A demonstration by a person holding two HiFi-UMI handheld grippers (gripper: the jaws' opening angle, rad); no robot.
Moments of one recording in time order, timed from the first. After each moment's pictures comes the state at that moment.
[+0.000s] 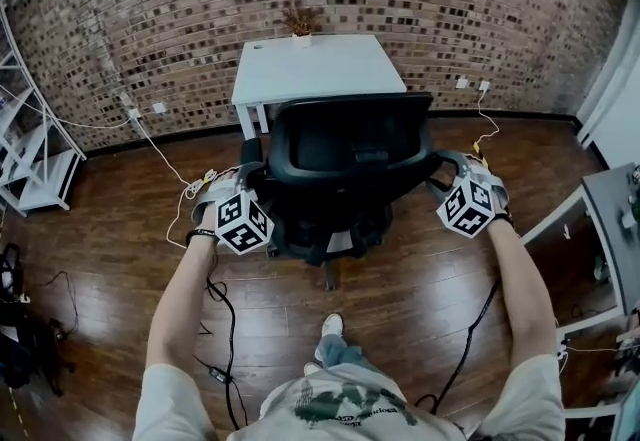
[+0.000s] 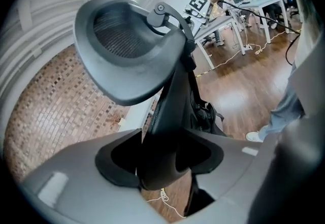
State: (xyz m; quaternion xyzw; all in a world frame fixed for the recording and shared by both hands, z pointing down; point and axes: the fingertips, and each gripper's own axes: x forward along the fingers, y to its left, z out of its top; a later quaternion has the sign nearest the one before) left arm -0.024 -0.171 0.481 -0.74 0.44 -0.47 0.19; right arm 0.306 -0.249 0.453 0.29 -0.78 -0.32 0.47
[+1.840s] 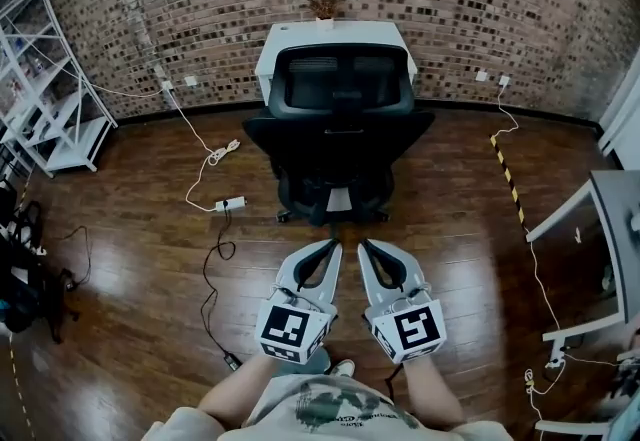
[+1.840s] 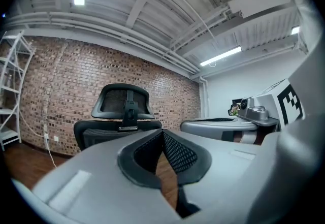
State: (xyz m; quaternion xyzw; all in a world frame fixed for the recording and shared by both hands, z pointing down) left arm 0.230 0.113 0.390 -0.81 0.59 0.02 -0.02; right arm 0.264 0.108 0.381 0.33 -0.94 -0.05 0.00
